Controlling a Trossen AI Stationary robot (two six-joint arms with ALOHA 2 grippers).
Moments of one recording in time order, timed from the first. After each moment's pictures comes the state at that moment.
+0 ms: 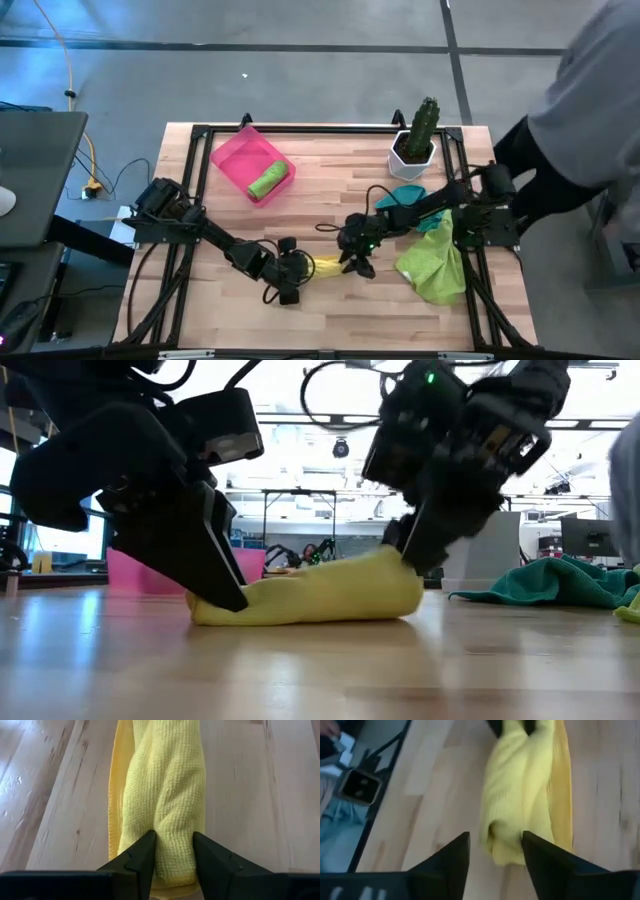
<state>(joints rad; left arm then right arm) -0.39 1.87 0.91 -0.04 -0.35 -0.49 0.15 1.80 0.83 0.18 -0.44 0.25</state>
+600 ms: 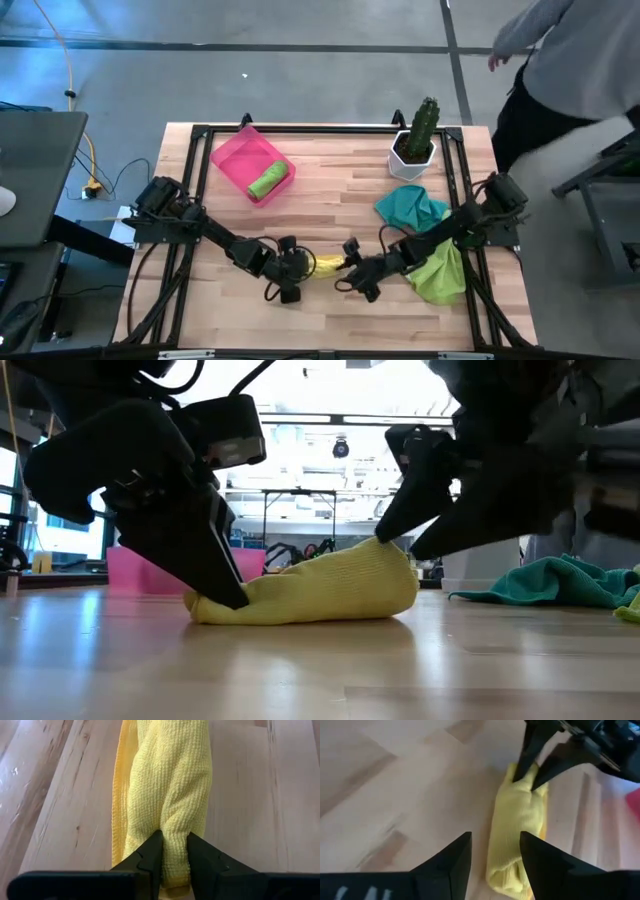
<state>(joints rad) -0.37 1.87 0.91 -0.05 -0.31 -0.52 0.47 1.78 0.83 0.25 0.26 -0.32</state>
